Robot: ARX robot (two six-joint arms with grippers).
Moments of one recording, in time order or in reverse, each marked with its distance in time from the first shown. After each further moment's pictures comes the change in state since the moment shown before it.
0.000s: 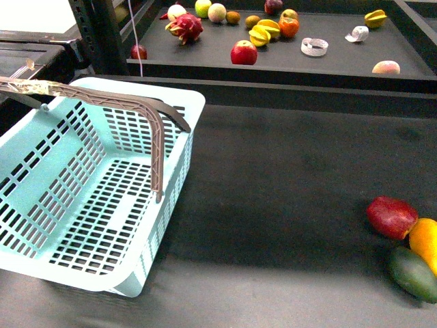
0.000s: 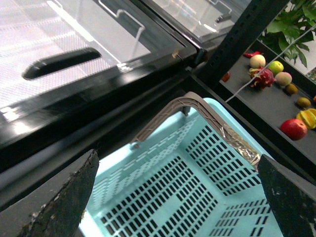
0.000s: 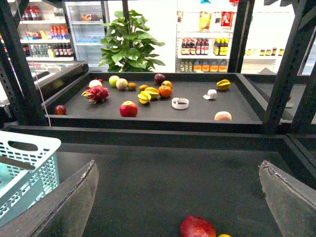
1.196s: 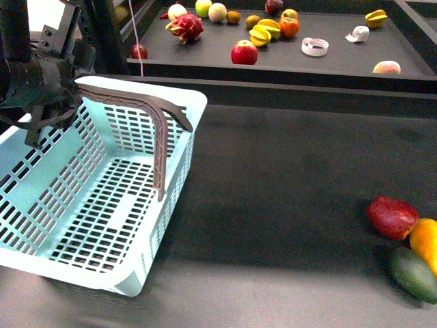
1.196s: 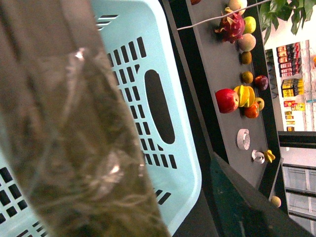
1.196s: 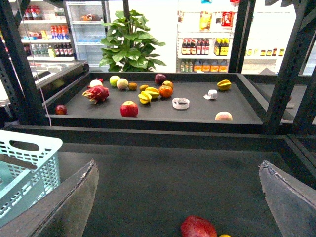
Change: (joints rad) left arm -0.080 0.971 0.759 0.029 0.291 -0.653; right arm 0.000 0.000 0.000 0.000 0.000 0.000
